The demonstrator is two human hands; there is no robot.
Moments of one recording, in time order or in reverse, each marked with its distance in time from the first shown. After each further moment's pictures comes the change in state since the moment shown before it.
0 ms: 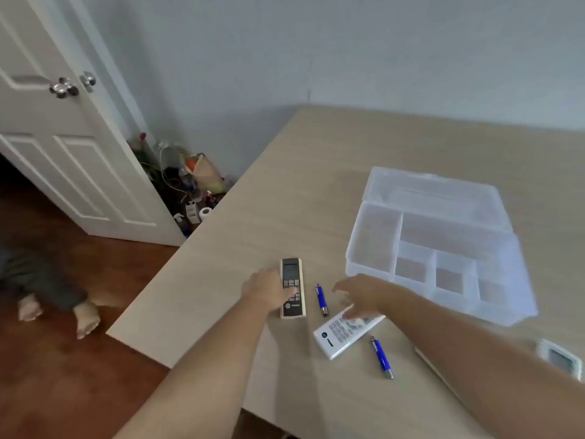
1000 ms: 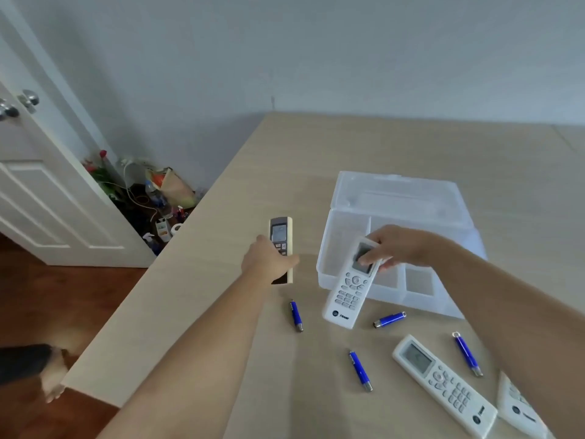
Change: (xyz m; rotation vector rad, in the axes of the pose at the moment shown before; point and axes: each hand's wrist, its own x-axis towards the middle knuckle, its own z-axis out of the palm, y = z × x) left_hand 0.024 0.084 -0.052 -0.364 0.106 -0.053; right_hand -0.038 0.088 -0.094 0.776 0.100 0.054
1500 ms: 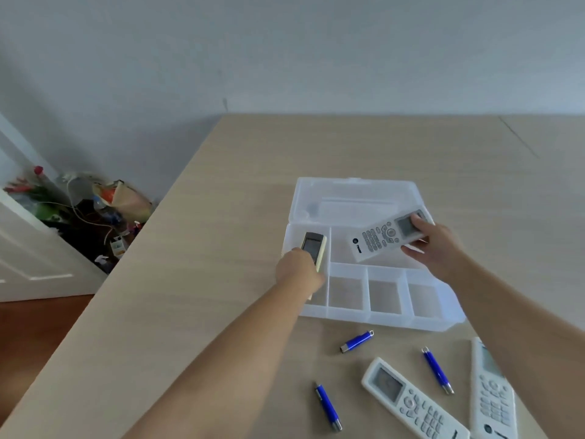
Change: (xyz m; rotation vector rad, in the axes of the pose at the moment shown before) left_hand 0.008 0.105 0.094 0.330 -0.146 0.303; right_hand -0.006 0.109 -0.078 1.064 0.768 0.035
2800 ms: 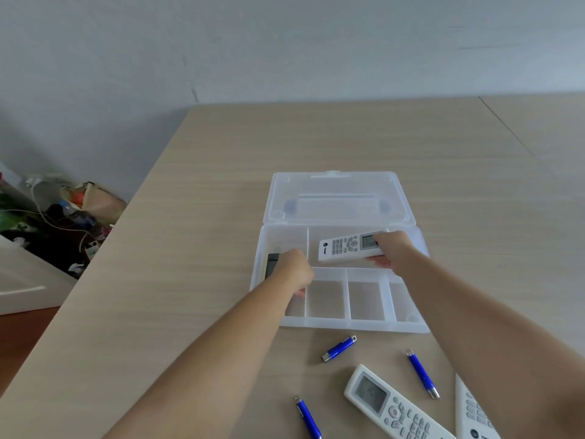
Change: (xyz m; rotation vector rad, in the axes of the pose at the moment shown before) left_hand 0.032 0.034 0.013 -0.308 -0.345 -0.102; right_hand 0.053 0.029 0.022 -0.435 0.214 0.229
